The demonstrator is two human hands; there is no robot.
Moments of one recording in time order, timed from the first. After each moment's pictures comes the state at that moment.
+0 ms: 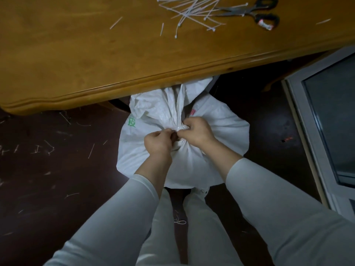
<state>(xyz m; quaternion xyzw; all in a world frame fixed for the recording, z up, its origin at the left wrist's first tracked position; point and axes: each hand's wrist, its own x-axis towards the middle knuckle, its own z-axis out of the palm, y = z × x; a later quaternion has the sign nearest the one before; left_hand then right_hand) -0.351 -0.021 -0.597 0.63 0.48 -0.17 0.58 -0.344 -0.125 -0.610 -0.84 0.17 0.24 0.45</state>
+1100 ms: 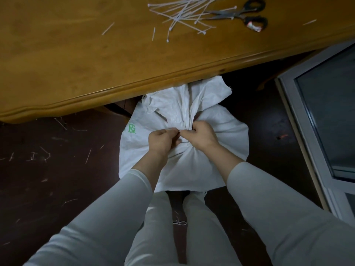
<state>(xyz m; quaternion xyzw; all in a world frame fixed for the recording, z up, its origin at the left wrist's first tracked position) -0.346 -0.024 -0.593 0.62 0.37 -0.28 0.64 -0.358 -0.144 -0.617 -0.82 0.23 0.22 0.47</state>
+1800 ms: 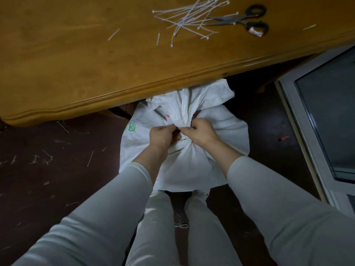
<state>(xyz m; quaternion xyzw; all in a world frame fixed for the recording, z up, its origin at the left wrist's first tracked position) -0.326 -0.019 -0.591 0.62 0.37 -0.29 0.63 -0.341 -0.138 -0.609 -0.83 0.22 0.25 0.46</state>
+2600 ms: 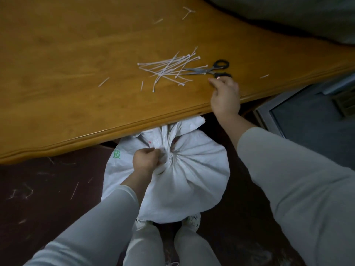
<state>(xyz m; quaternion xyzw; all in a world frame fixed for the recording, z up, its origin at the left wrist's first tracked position) -0.305 -0.033 -0.571 0.75 0.32 -0.25 0.52 -0.234 -0.254 -0.522 -0.95 0.21 -0.08 0.22</state>
